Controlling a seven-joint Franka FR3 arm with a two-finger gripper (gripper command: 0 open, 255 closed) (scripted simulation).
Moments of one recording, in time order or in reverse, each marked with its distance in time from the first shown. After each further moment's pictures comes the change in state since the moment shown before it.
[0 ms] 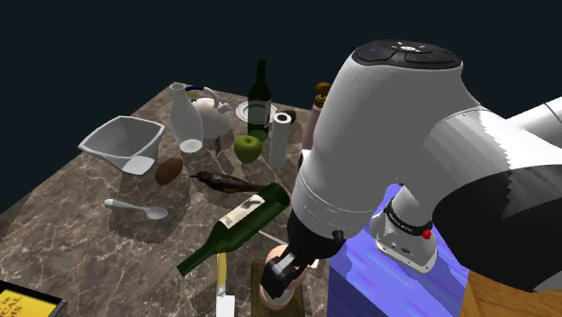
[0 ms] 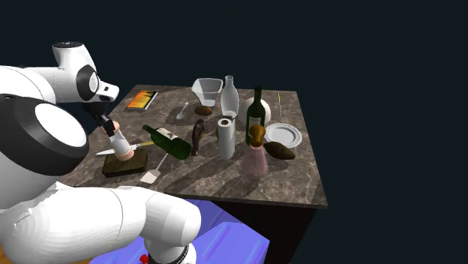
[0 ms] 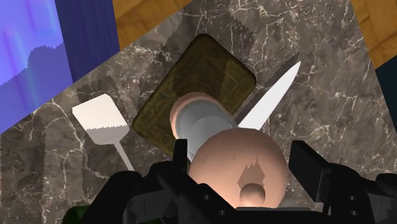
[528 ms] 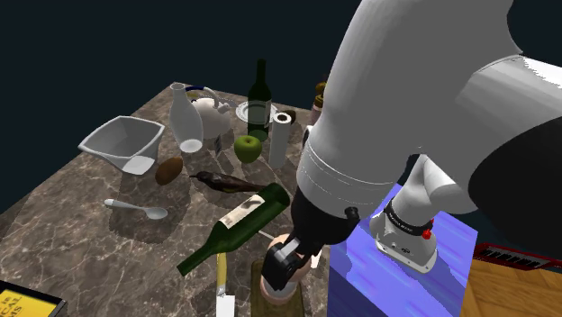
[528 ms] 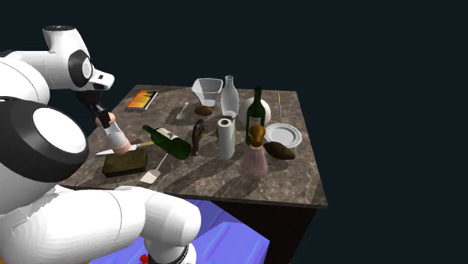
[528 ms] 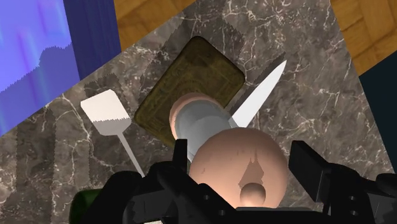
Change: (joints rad) arm -0.001 -0.021 -0.044 0.087 -0.025 -0.109 0.015
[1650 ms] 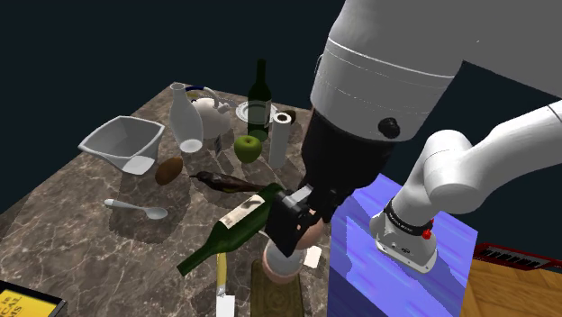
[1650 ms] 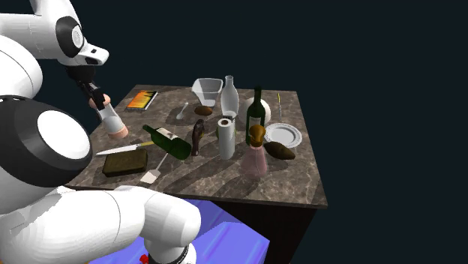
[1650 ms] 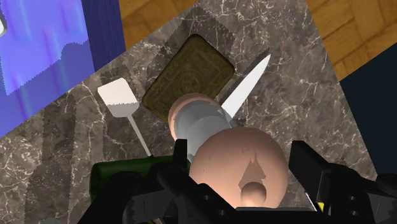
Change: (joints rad) arm -0.015 -0.006 -0.087 0.181 -0.052 -0.199 0.008
